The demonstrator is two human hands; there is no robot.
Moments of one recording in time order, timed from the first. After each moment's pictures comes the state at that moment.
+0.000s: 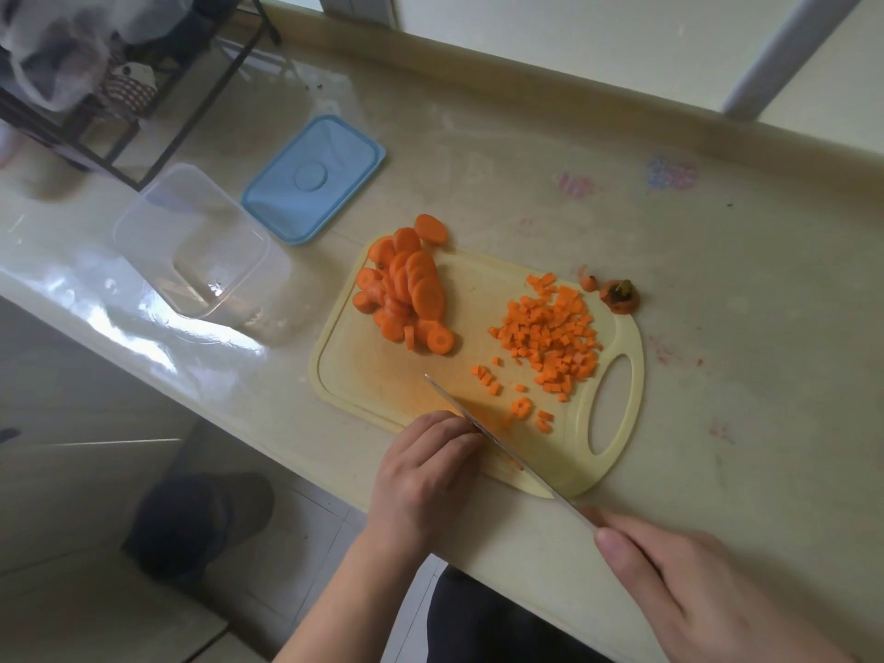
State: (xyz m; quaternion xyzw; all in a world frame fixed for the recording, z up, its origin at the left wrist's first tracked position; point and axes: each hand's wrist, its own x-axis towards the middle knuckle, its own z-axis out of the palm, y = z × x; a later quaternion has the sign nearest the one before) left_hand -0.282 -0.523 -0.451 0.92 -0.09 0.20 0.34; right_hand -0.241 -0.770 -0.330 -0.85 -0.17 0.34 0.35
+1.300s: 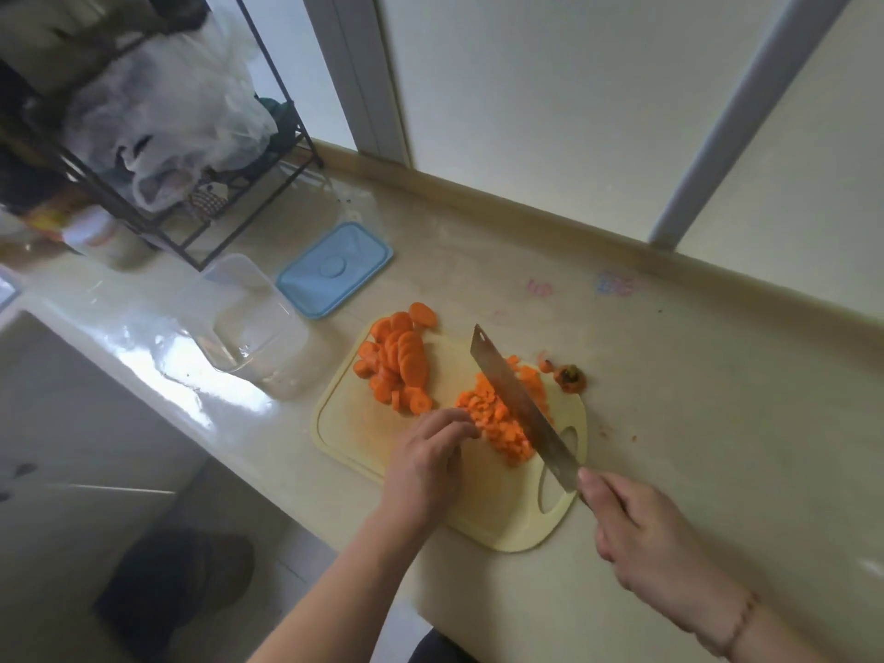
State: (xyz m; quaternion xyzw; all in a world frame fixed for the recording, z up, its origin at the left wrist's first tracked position) left_hand -0.217 -0.550 -0.422 0.91 -0.03 0.23 0.33; right_hand -0.188 -0.781 -0.319 -0.84 -0.08 0.31 0.45
